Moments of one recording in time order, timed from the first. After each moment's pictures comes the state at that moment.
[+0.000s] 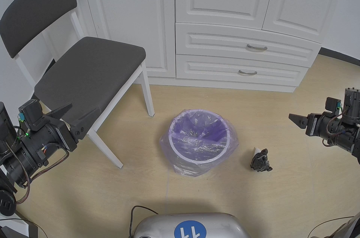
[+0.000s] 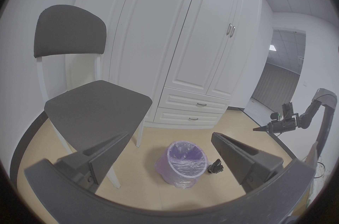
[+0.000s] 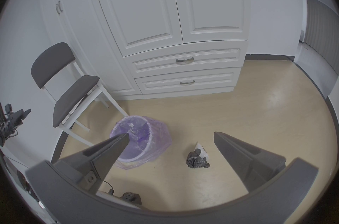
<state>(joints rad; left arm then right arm) -0.31 1.32 -0.31 -1.02 -0.10 -0.17 0.10 1.48 -0.52 -0.63 0.03 0.16</state>
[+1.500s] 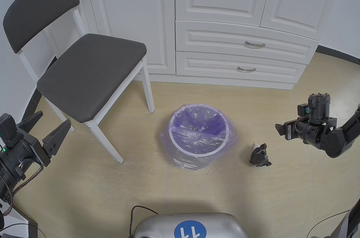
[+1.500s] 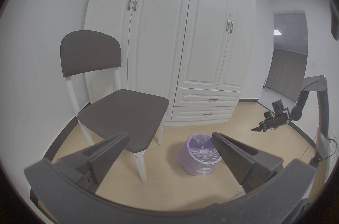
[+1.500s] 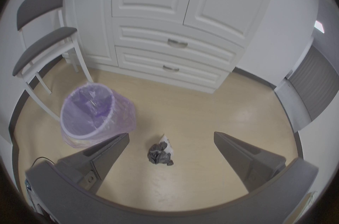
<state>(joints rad) -0.19 1.06 -0.24 -0.83 -0.09 -0.04 0.13 1.87 -0.68 -0.74 -0.25 -0.11</state>
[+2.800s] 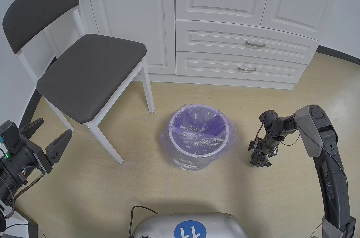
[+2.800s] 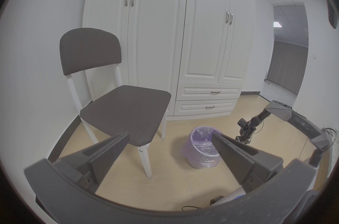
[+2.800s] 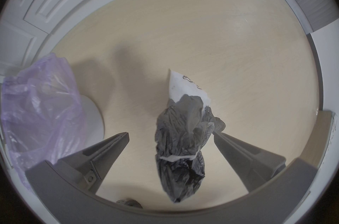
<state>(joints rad) -0.17 1.06 -0.20 -0.82 -0.10 0.01 0.06 2.80 -1.96 0.28 -0.09 0.49</state>
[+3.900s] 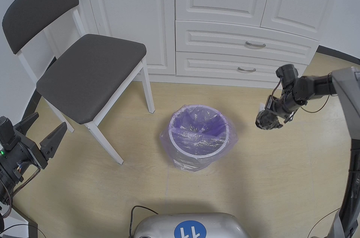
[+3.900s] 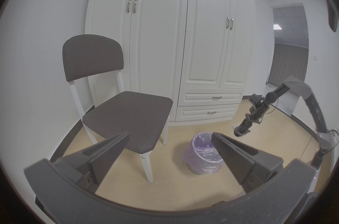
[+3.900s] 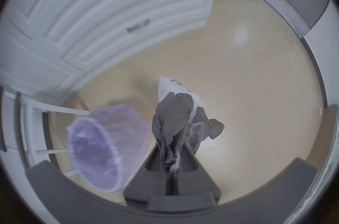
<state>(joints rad) -0.16 1.03 -0.22 -0.82 -0.09 0.00 0.13 2.24 -1.67 0.26 -0.12 0.56</state>
